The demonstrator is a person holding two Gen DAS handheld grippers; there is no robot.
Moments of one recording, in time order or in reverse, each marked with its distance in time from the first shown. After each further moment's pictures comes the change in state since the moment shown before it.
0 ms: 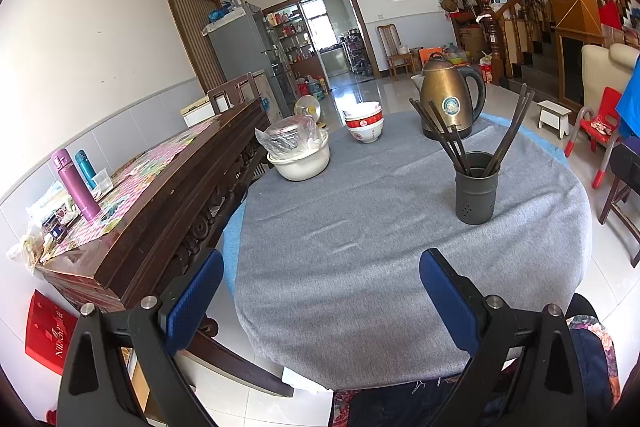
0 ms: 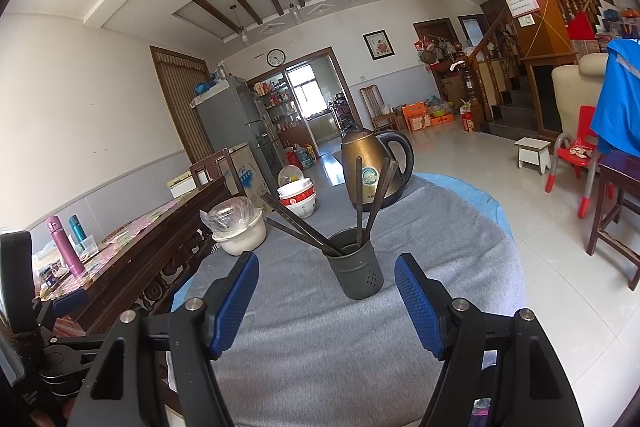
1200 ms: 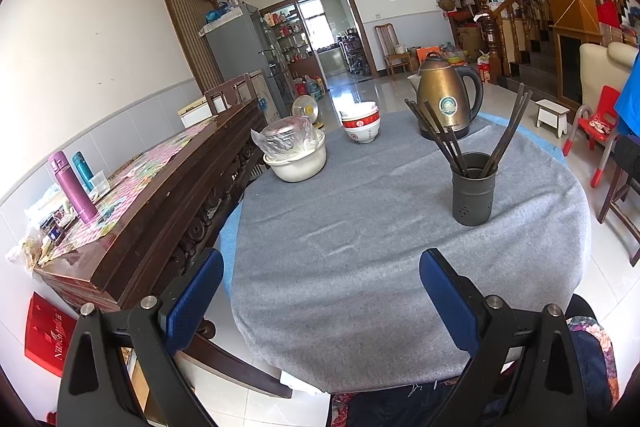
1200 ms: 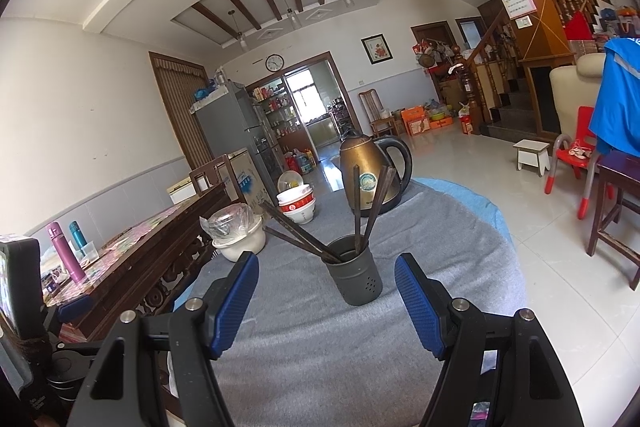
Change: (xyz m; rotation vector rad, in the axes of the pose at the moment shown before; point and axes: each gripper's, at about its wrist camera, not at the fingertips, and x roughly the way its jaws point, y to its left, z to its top) left arm 0.000 -0.002 0.001 0.006 0.002 -0.009; right arm -0.003 0.001 0.005 0.009 -0.015 -0.006
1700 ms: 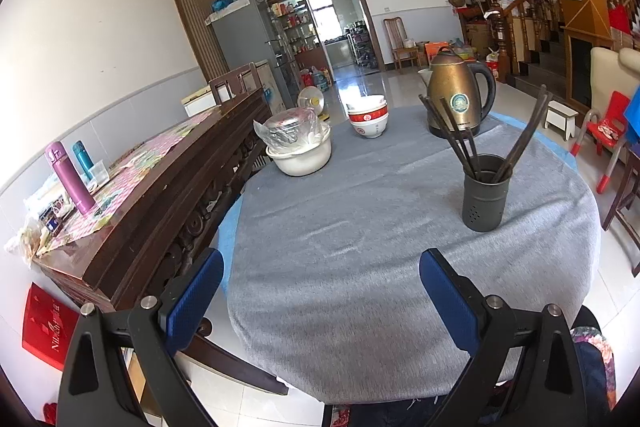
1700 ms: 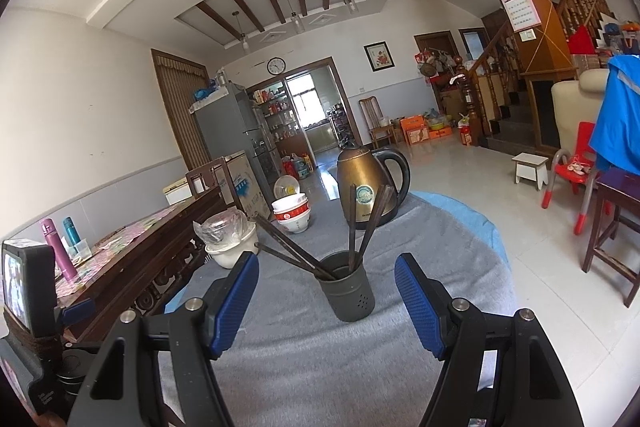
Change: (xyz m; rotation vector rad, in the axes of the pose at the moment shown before) left arm 0.027 0.003 0.013 -0.033 0.039 0.016; right arm 0.013 0.004 0.020 -0.037 -0.017 -0.012
